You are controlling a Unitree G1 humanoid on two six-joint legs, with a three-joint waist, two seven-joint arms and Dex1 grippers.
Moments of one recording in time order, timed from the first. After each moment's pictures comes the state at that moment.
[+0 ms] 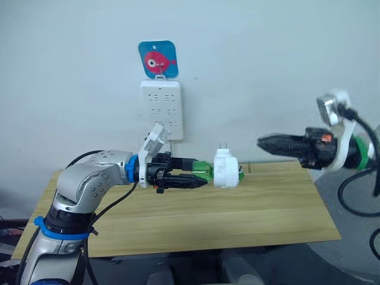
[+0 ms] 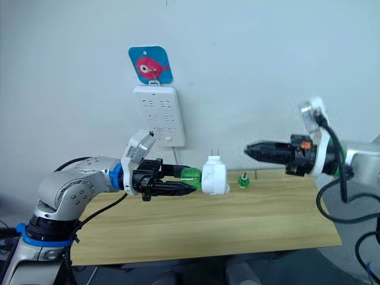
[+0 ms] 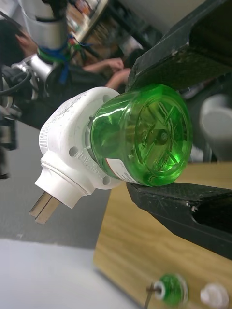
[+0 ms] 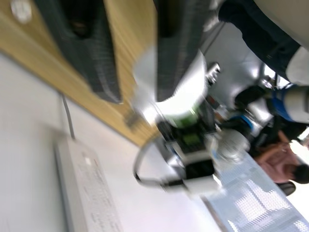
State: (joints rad) left arm -0.48 0.67 -0.05 -0.26 -0.89 0.91 -1.17; right arm -0.55 -0.98 -0.18 -0.30 1.48 1.08 0.66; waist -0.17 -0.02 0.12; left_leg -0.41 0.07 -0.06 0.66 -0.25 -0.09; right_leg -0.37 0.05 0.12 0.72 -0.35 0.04
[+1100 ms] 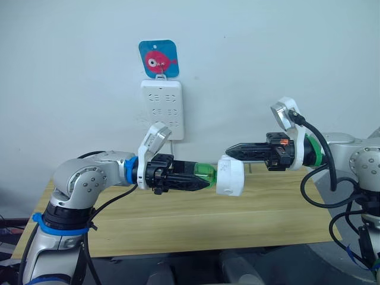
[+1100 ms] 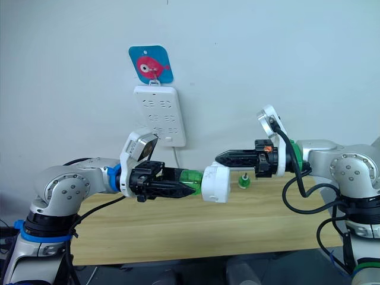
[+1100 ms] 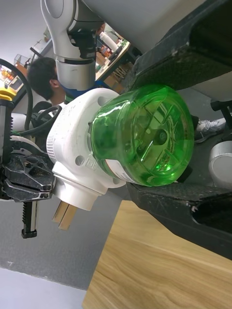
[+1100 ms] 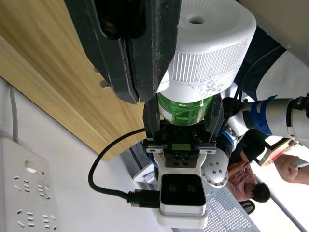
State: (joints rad) left arm -0.52 0.66 -0.01 -0.27 -1.03 1.08 -1.12; right arm -0.66 -0.76 -0.01 -0.26 1.23 1.17 0.77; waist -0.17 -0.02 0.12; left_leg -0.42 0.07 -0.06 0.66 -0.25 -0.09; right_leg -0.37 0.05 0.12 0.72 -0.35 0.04
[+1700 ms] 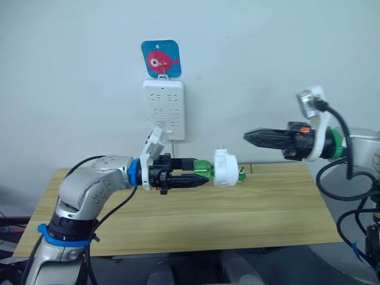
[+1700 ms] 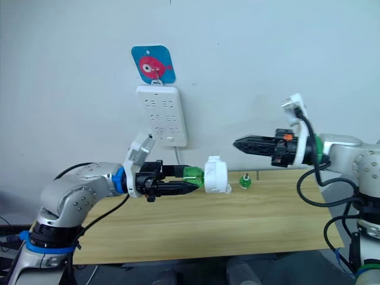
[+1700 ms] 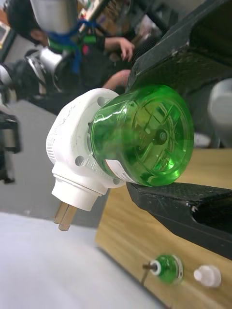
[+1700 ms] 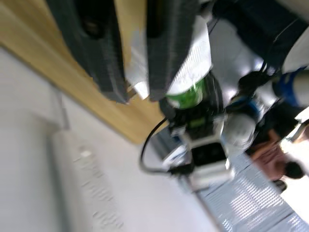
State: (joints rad) left arm -0.37 0.59 -0.04 -0.32 -0.78 0.75 -1.06; right arm -0.56 -0.80 -0.27 -0.23 1.29 1.22 0.61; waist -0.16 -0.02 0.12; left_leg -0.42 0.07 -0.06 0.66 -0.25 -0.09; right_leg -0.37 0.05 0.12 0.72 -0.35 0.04
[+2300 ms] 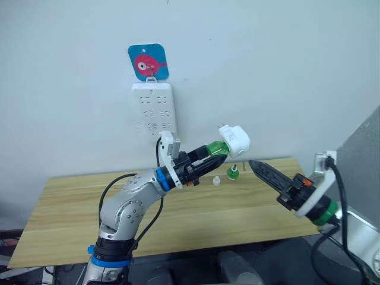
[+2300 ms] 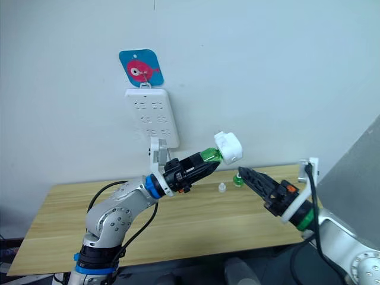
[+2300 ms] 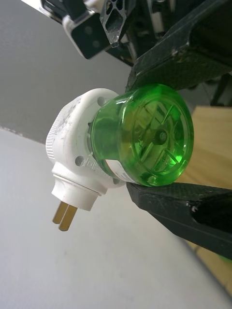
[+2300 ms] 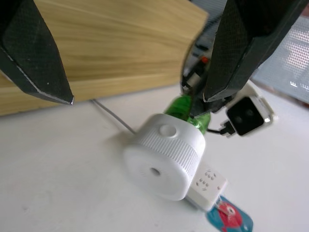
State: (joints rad) left arm -0.29 0.23 -0.03 -0.35 -0.76 0.68 -0.67; right arm 0.08 -0.46 -0.27 -0.73 1.74 0.79 -0.23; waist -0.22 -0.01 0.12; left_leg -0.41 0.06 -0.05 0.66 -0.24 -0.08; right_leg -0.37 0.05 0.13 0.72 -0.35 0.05
